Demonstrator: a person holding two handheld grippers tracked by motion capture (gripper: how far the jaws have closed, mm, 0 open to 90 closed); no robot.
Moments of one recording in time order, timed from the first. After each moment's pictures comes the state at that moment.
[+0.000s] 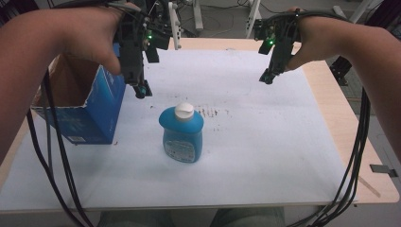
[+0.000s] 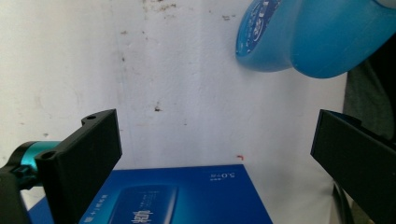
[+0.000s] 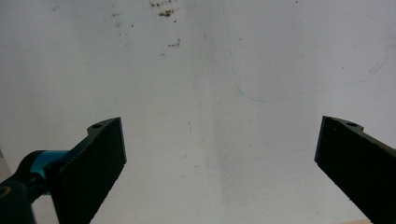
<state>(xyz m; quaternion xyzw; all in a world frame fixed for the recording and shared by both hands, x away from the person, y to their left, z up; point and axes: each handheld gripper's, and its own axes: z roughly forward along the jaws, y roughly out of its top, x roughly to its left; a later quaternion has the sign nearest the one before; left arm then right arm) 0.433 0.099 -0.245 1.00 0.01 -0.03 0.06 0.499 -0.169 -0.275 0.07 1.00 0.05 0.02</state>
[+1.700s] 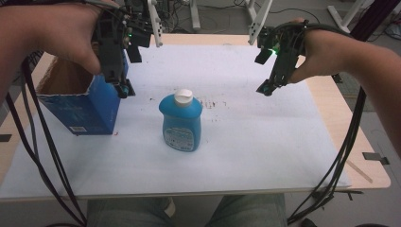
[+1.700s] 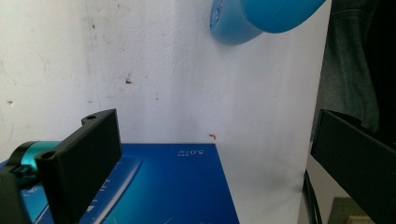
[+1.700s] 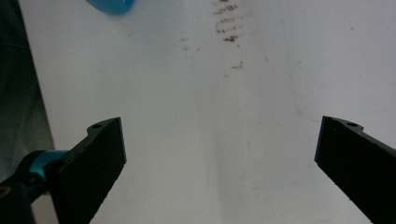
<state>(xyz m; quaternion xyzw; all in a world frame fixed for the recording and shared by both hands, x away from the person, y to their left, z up) 0.399 0.122 -0.242 1.00 0.02 -0.03 0.05 0.432 -0.178 -0.277 0.07 0.99 0.13 0.00</state>
